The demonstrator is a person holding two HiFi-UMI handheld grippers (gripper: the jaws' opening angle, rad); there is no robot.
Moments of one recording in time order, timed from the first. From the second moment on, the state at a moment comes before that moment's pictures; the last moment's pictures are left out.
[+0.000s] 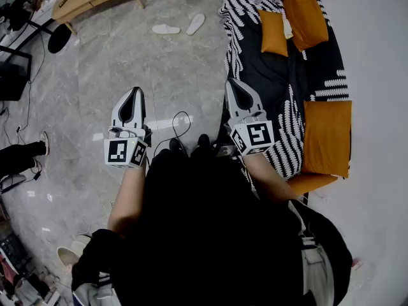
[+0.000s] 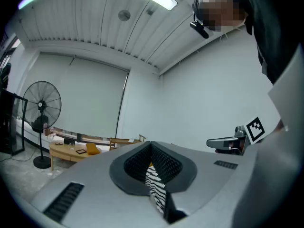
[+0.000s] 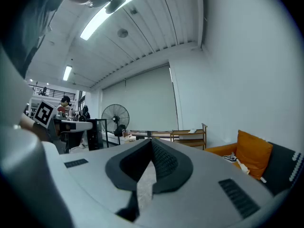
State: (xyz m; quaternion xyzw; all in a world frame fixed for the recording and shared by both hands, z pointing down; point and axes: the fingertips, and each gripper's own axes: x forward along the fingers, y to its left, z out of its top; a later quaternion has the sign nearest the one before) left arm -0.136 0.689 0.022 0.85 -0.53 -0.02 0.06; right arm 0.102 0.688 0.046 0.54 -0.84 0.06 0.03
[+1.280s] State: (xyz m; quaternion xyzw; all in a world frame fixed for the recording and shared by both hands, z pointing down) left arm -0.151 0.707 0.017 0.87 -0.48 -0.04 0.07; right arm 0.047 0.712 0.021 0.50 -0.86 0.06 0.01
